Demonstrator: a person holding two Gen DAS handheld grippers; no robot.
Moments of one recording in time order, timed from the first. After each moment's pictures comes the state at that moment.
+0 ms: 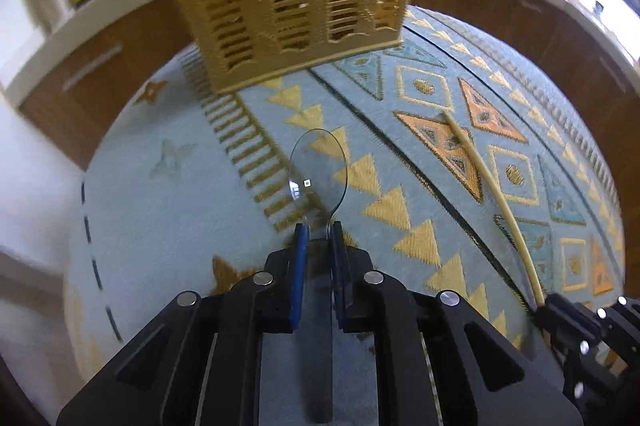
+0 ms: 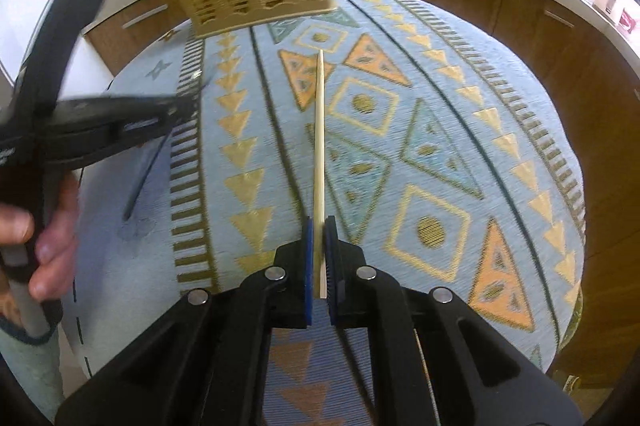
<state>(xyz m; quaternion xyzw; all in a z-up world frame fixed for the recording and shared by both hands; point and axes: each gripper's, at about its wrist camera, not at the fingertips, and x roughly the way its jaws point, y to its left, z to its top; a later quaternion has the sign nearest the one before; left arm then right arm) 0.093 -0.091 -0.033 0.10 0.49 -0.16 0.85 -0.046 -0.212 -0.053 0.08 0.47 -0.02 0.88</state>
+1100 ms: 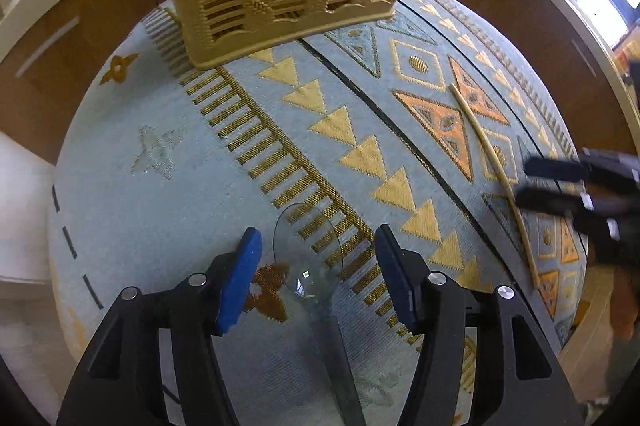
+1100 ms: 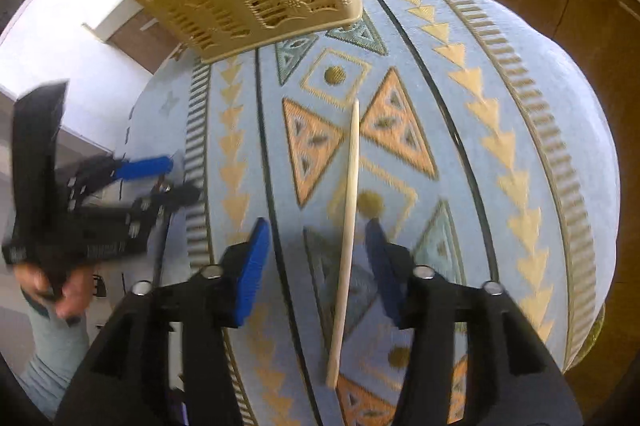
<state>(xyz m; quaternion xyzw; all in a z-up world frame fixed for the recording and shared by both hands) 0.128 -0.072 -0.035 0.11 0.57 -0.25 0.78 0.068 -0.259 -0.029 0.13 0.57 0.10 0.80</state>
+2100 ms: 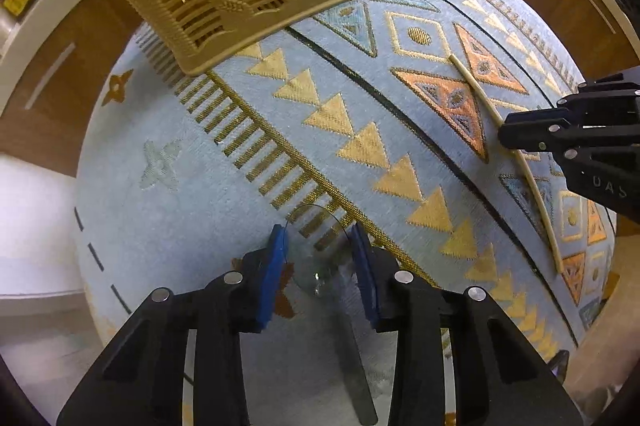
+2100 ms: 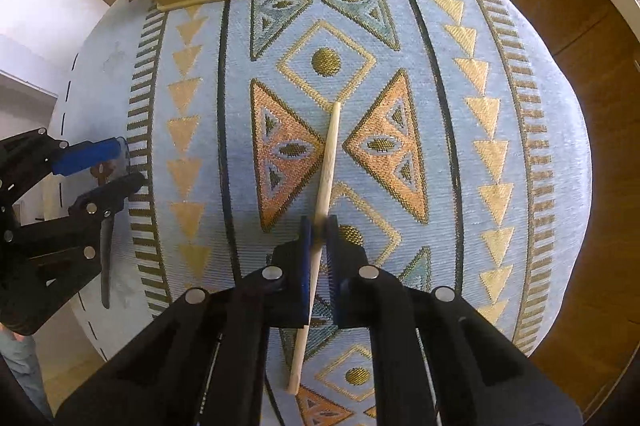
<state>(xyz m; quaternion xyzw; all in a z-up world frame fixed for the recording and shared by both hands) 0.129 -0.112 -0.035 0.19 0.59 -0.21 0.76 0.133 -0.231 -0.035 0.00 0.66 0.07 0.75</state>
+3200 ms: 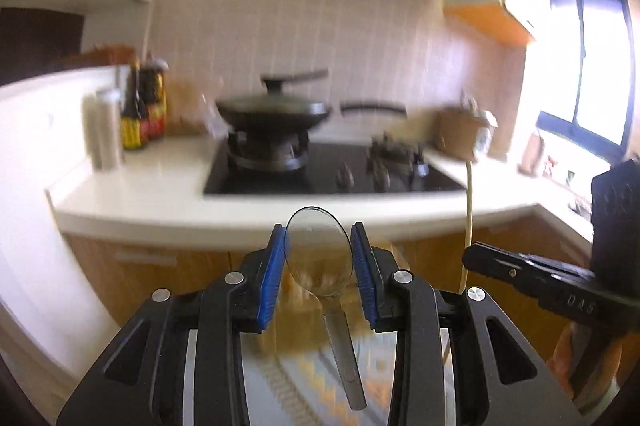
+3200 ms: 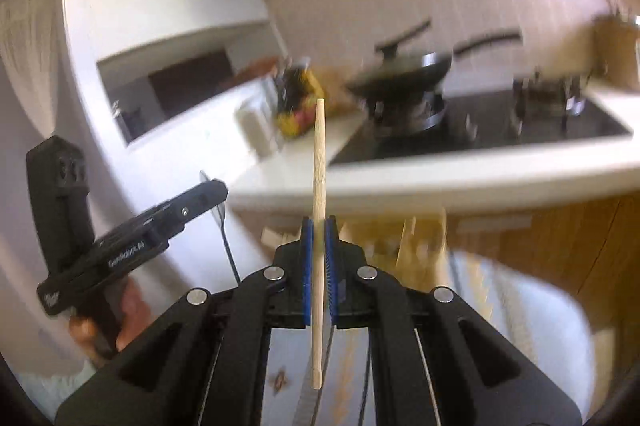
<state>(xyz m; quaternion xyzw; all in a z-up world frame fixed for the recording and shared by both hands) 0.110 -0.073 0.194 -0.03 0.18 -0.18 0.97 0.089 -0.274 0.173 0.14 0.20 0.23 0.94</state>
